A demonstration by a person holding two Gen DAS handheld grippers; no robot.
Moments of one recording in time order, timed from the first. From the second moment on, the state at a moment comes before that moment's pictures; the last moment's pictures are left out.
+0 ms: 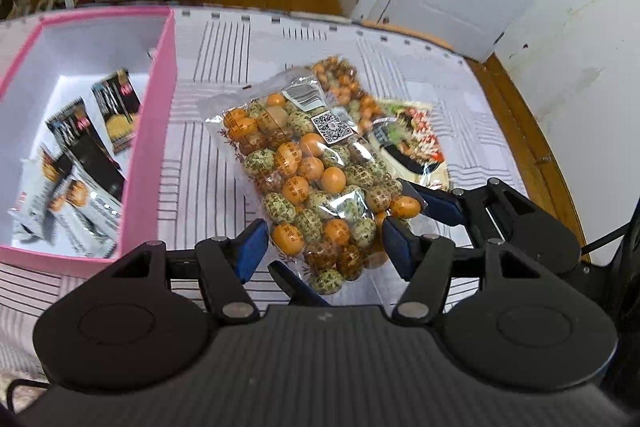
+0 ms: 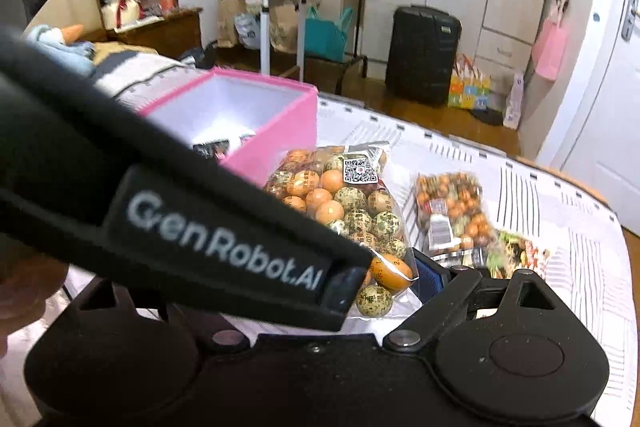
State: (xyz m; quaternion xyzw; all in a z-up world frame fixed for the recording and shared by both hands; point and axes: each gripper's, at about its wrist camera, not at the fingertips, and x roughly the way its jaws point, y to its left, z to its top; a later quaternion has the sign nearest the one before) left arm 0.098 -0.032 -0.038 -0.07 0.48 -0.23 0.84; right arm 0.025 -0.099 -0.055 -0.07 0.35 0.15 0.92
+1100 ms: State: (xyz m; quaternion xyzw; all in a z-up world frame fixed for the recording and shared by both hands) left arm 0.130 0.125 -0.026 -0.14 0.45 -0.09 0.88; right arm 0.101 -0.002 -0.042 -0.11 0.33 0.28 0.89
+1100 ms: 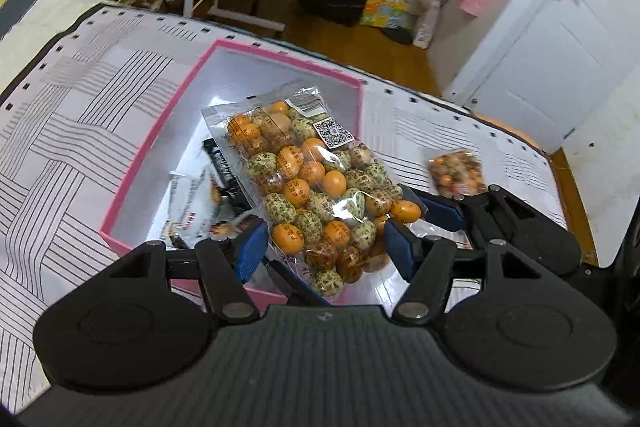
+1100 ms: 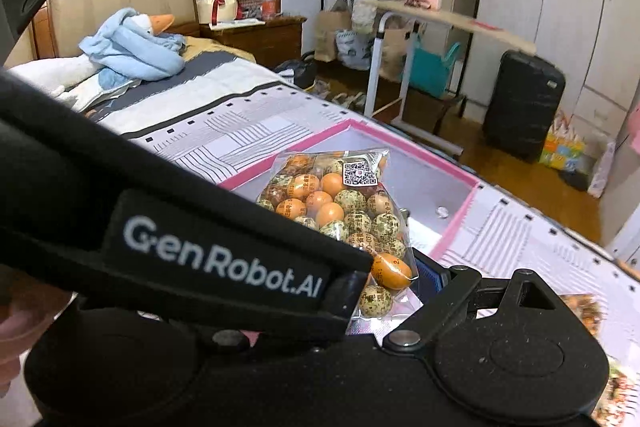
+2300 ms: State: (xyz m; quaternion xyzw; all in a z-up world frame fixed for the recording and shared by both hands) left arm 0.116 0.105 -0.016 -0.06 0.44 -0.12 0.89; right arm 0.095 -0.048 -0.025 -0.13 0.34 0.26 0.89
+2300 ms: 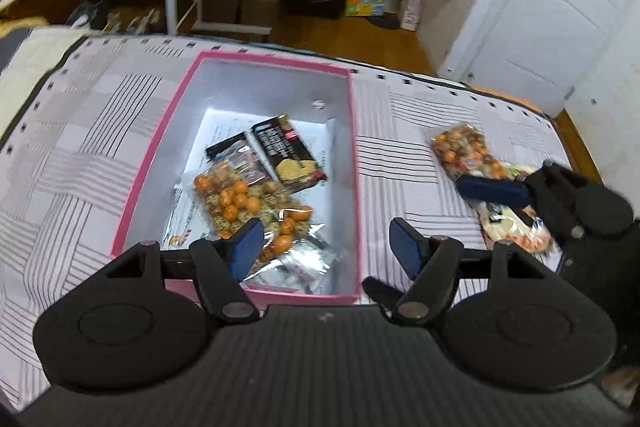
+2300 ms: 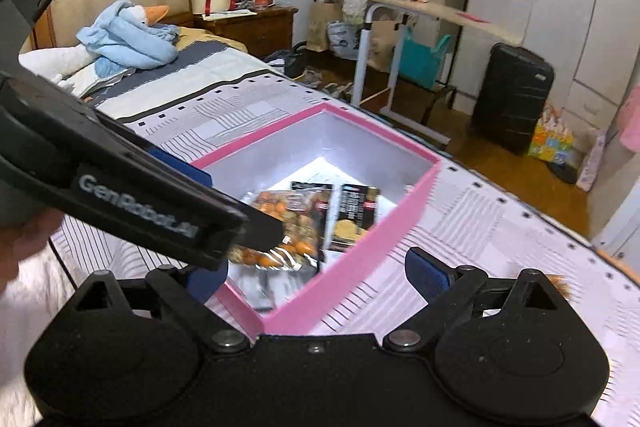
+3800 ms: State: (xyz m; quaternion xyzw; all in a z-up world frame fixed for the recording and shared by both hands) left arm 0.264 -0.121 -0.131 -0.06 0.51 -0.23 0.83; right arm 0.220 -0.246 -0.137 -0.12 0.40 0.15 0.90
